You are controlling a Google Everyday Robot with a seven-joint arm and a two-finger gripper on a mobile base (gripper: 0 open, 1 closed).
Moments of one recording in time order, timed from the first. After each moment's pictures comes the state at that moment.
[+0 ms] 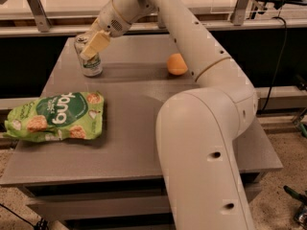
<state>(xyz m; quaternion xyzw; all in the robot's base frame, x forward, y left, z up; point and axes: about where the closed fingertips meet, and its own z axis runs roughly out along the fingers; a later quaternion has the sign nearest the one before) 0.717 0.188 0.911 -0.68 0.58 0.29 0.33</state>
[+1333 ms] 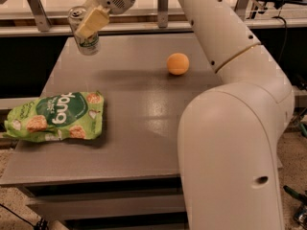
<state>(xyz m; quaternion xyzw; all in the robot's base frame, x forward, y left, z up) 0.689 0.173 0.994 -0.70 0.56 0.24 0.39</state>
